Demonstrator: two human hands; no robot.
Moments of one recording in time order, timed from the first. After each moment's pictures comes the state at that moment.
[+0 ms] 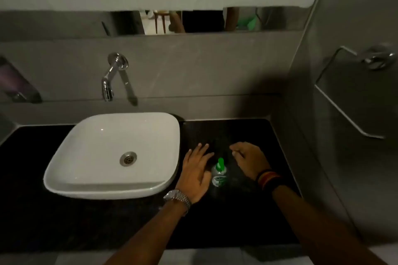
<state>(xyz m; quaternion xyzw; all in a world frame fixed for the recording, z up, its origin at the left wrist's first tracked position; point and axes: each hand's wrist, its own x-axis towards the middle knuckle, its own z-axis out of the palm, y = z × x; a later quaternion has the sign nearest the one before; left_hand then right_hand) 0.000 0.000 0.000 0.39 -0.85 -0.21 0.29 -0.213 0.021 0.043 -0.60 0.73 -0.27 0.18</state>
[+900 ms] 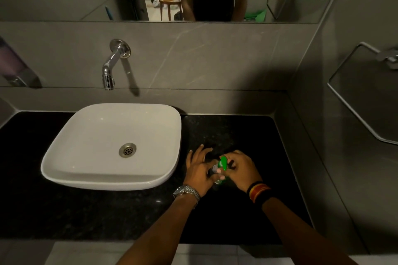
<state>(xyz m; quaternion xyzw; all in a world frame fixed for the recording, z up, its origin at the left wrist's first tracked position) -0.019 -0.012 -0.047 0.44 -0.83 -0.23 0.24 -0.186 0.028 0.007 -0.60 0.72 -0.25 0.25</state>
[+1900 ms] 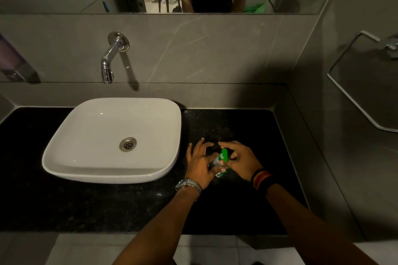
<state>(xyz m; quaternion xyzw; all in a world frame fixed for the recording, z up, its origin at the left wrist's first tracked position) -0.021 -0.010 -0.050 0.44 -0.84 -0.19 0.25 -0.192 0.027 0.018 -0.59 0.68 -0.26 0.34</state>
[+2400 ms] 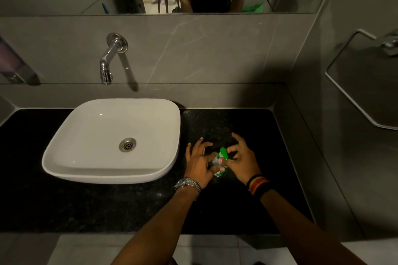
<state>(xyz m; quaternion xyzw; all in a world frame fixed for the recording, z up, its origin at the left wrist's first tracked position) -0.021 -0.010 -0.049 0.45 -0.84 -0.19 0.24 -0.182 0.034 0.006 -0.49 0.74 -0.33 0.33</state>
